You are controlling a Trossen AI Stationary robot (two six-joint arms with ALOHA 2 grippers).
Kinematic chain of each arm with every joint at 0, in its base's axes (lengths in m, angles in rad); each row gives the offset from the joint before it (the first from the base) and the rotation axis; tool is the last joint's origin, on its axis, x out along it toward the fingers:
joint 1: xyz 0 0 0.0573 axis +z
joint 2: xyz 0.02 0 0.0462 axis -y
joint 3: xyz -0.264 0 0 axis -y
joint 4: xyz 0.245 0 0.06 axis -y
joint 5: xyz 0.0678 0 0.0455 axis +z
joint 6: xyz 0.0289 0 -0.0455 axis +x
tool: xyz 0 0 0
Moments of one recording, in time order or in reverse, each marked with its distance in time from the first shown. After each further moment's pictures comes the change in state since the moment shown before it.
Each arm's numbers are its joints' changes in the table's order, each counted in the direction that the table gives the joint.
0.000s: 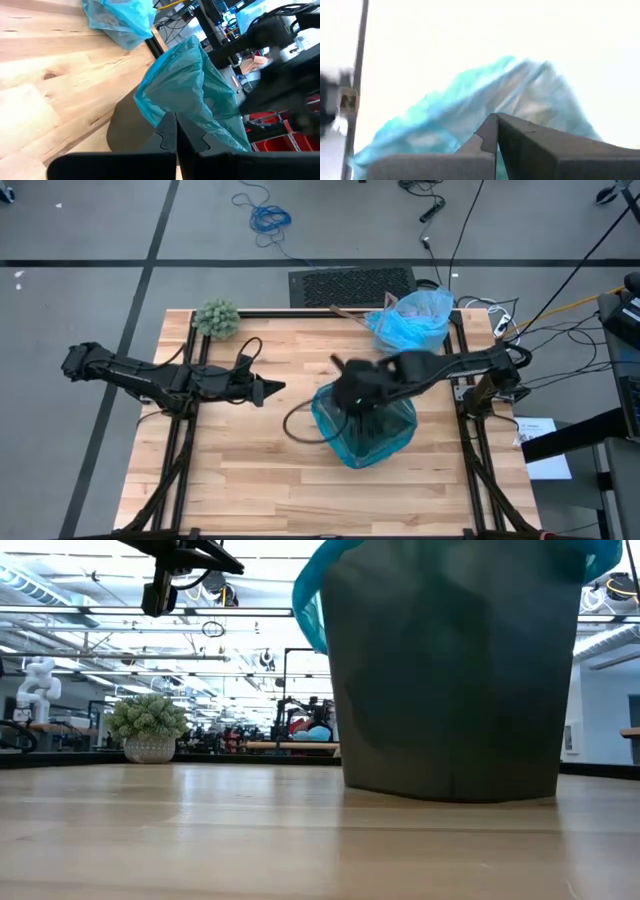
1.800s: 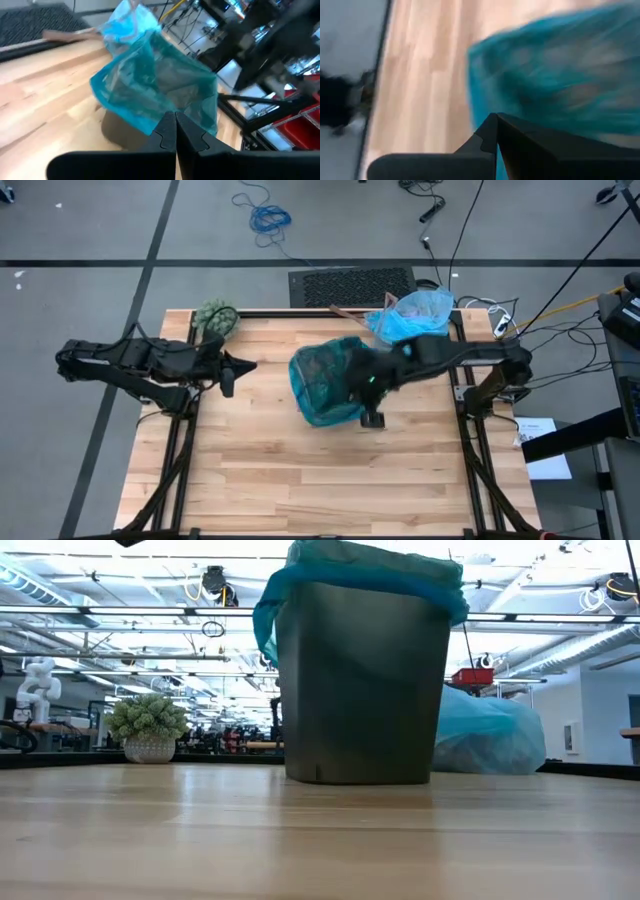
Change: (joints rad) left arm -0.002 0.076 0.442 -0.652 0.047 0.264; right arm -0.072 0.102 -0.068 0.044 0.122 -0.068
